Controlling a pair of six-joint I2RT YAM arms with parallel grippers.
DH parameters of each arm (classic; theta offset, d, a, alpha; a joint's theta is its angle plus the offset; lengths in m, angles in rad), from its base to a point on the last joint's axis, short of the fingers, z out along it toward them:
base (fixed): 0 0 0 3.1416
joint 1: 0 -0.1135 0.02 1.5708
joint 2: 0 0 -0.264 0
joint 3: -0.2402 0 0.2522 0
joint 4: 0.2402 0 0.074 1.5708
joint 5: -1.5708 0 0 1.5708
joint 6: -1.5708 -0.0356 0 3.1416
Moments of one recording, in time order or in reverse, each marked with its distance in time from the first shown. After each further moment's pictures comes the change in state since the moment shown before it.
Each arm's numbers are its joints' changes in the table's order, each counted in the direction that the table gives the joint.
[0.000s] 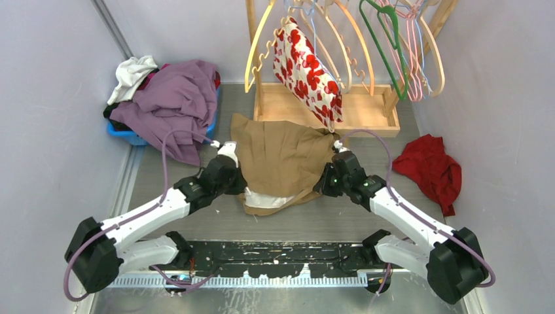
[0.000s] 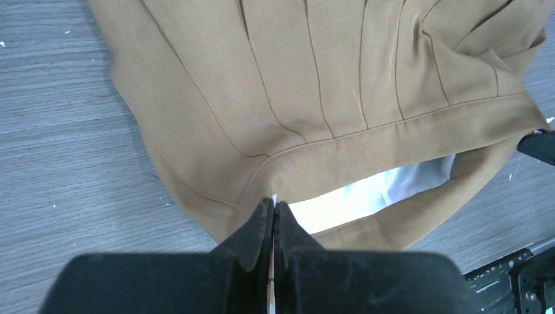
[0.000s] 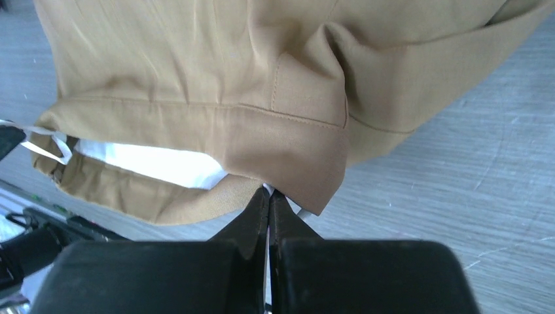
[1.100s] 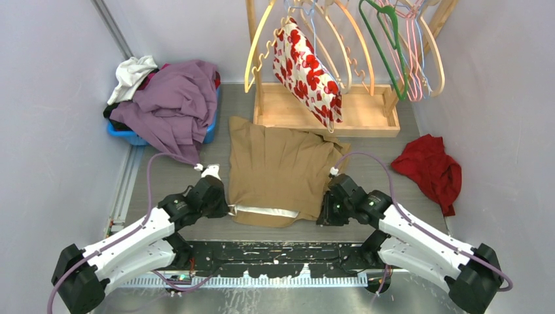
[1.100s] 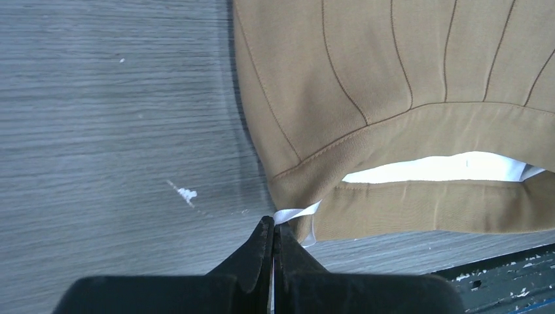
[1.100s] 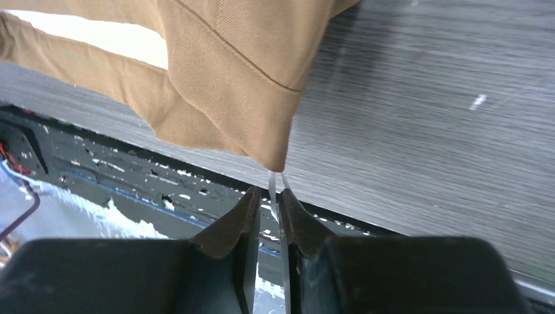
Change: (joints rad) left arm 0.000 -0.269 0.190 0.288 -0.029 0.121; right arm -0.226 -0.185 0.076 0.349 0.069 -0.114
